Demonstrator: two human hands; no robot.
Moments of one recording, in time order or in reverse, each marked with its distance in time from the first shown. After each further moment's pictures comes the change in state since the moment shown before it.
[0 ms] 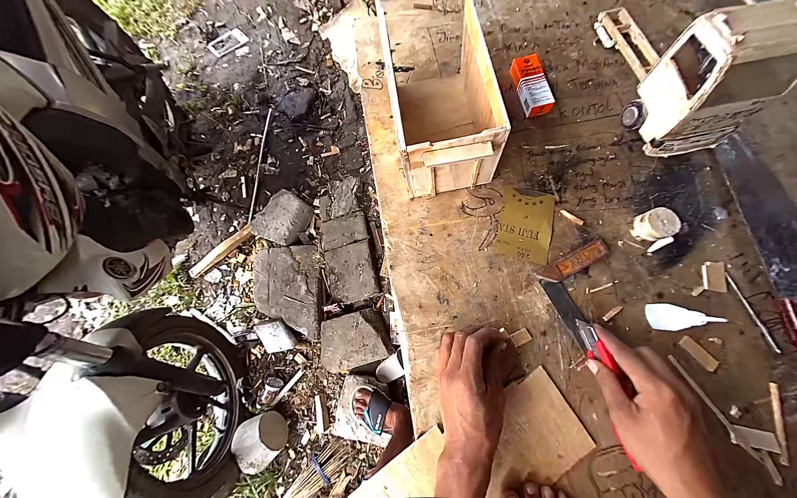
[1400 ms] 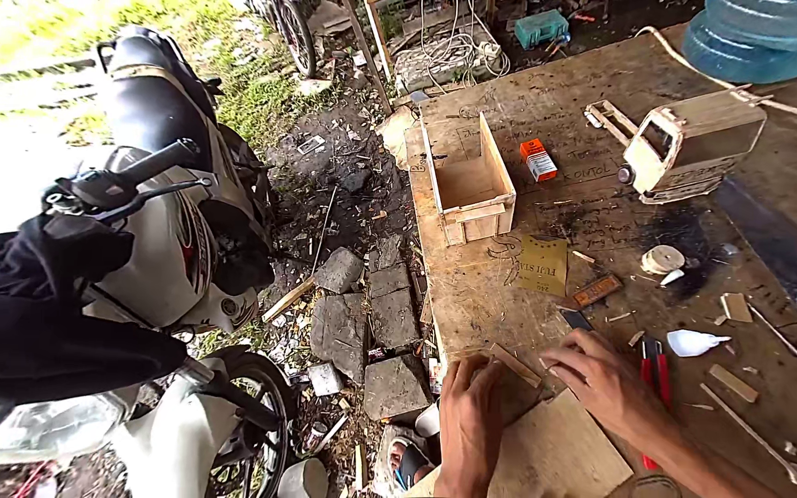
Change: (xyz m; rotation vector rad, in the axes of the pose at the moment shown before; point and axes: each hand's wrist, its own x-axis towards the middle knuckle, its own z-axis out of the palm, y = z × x) left_hand -0.003 -0.011 -0.055 0.211 -0.139 0.117; right_hand 0.044 -0.010 0.040 0.095 -0.151 -0.454
